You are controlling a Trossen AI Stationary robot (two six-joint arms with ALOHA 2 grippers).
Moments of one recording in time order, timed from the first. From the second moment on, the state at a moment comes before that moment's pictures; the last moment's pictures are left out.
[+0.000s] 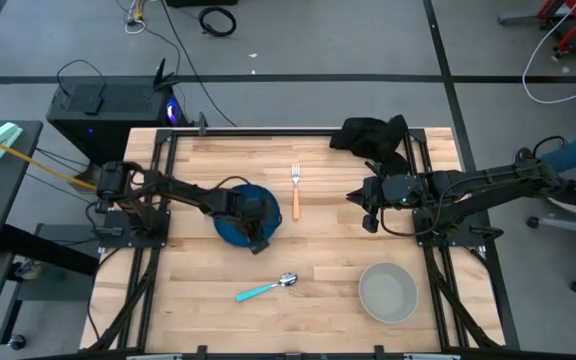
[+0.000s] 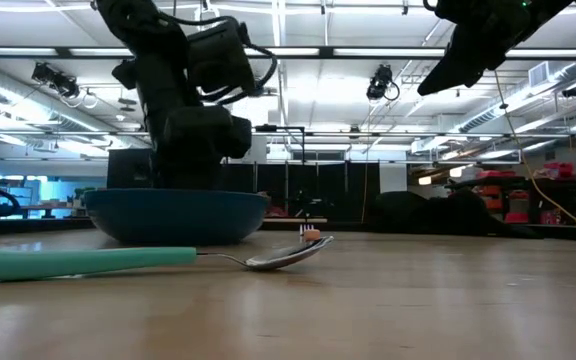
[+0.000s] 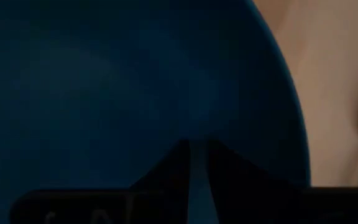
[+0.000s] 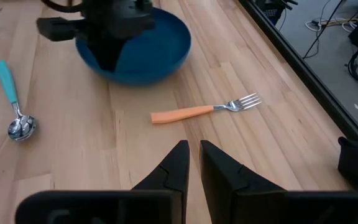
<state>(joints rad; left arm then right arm) -0.01 1.71 0.90 -0.31 0.10 -0.53 0.09 0.90 0.71 -0.47 0.34 0.16</state>
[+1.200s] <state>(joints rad) -0.07 1.71 1.09 -0.40 0.10 -0.47 0.09 0.90 0.71 -0.47 0.34 0.16</state>
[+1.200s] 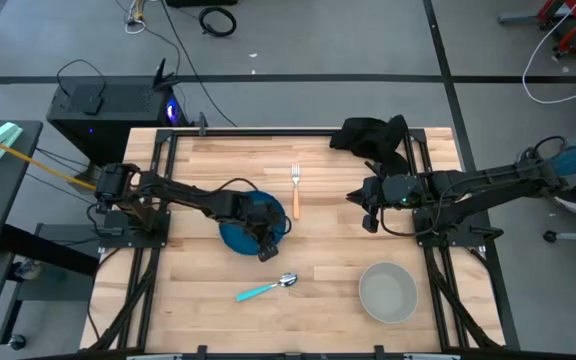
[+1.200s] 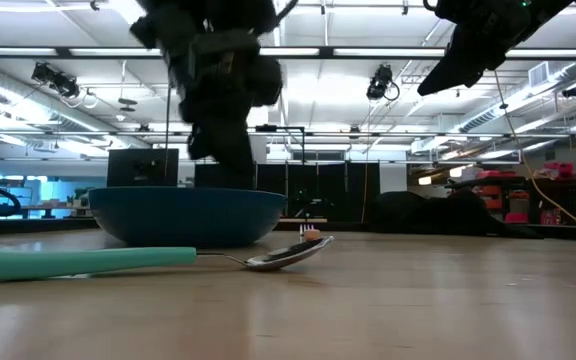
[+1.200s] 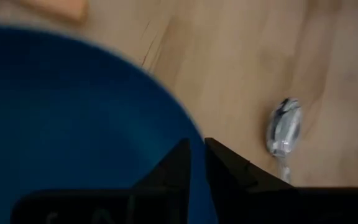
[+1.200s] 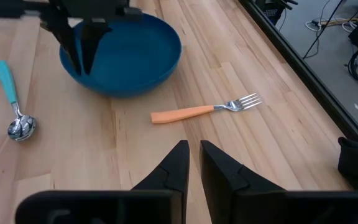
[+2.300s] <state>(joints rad) 0.18 1.22 1.49 -1.18 -0.62 -0.18 0.09 0.90 0.71 -0.46 0.34 0.16</state>
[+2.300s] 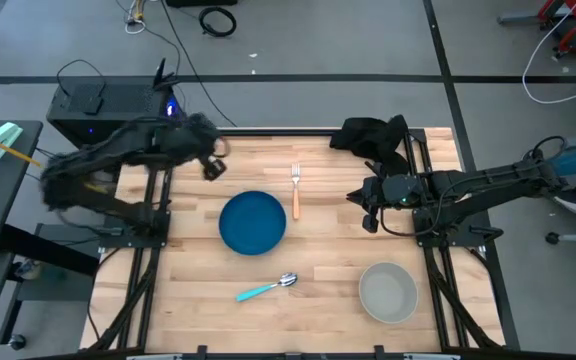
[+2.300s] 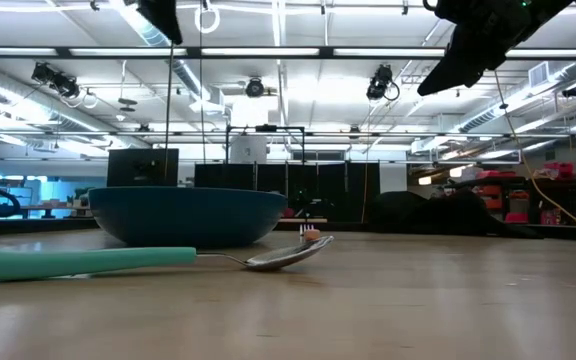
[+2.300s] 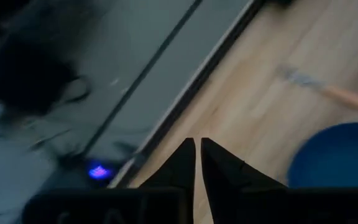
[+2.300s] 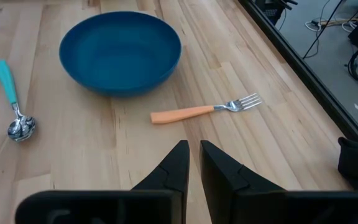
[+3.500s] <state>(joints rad) 0.27 0.54 0.53 -0.50 0.32 0.25 0.09 0.90 0.71 -0.46 0.34 0.16</state>
